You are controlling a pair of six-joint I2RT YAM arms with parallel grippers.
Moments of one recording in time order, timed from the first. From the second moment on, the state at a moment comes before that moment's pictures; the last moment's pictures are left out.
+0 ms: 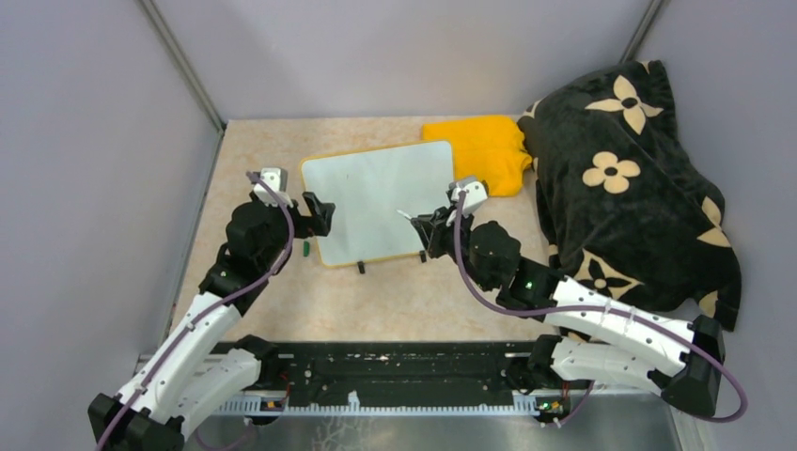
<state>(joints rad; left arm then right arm) -0.42 0.80 0.68 -0.09 -0.14 -0.28 1.05 0.94 0.80 0.06 0.42 0.30</state>
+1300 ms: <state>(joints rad) 0.16 1.10 0.48 0.44 0.74 -0.66 1.05 0.90 0.76 0.09 0.23 0.25</state>
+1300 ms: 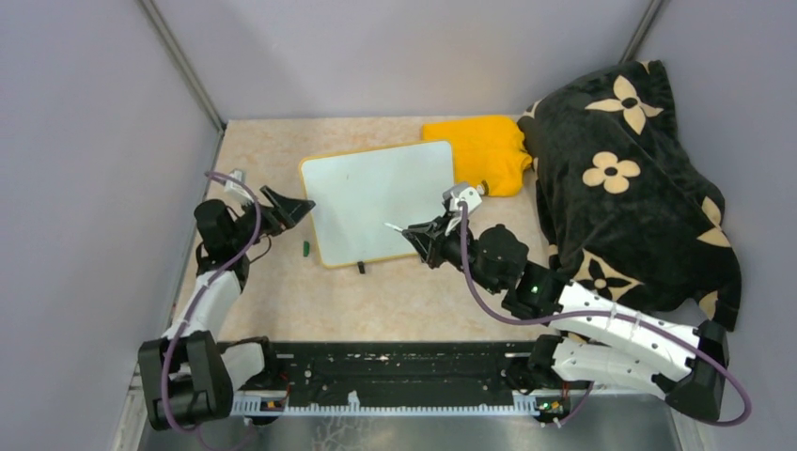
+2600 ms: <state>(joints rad) 0.01 0.84 0.72 -0.17 -0.16 -0.34 1.05 0.85 0.70 0.12 0.16 0.26</state>
